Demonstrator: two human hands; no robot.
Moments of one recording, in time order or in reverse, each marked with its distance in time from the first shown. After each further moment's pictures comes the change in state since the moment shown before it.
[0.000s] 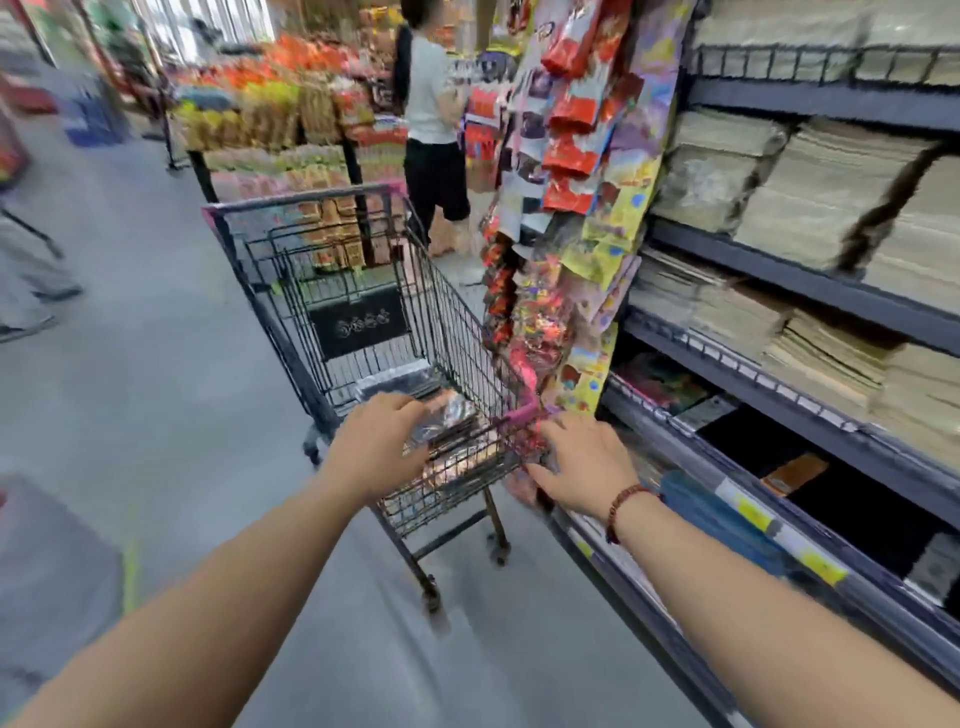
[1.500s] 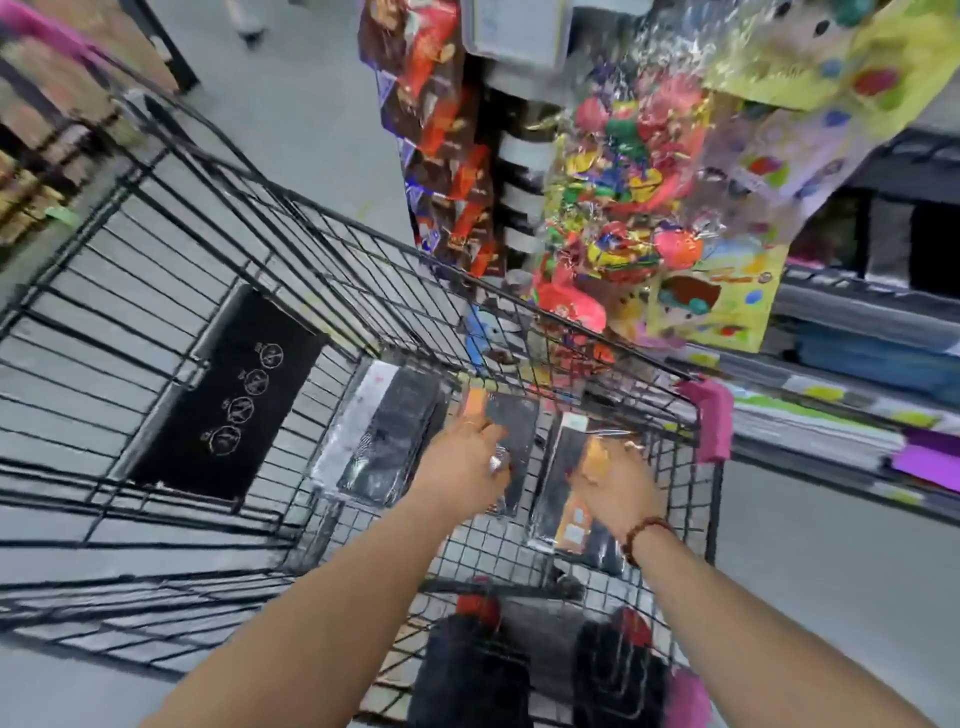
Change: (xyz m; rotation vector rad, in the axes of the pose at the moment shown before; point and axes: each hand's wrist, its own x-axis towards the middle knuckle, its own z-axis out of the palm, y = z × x) left_hand 0.371 -0.258 0.275 -0.165 -0.703 0.539; right_hand 0.357 -0.053 0.266 0.630 -0.216 1.275
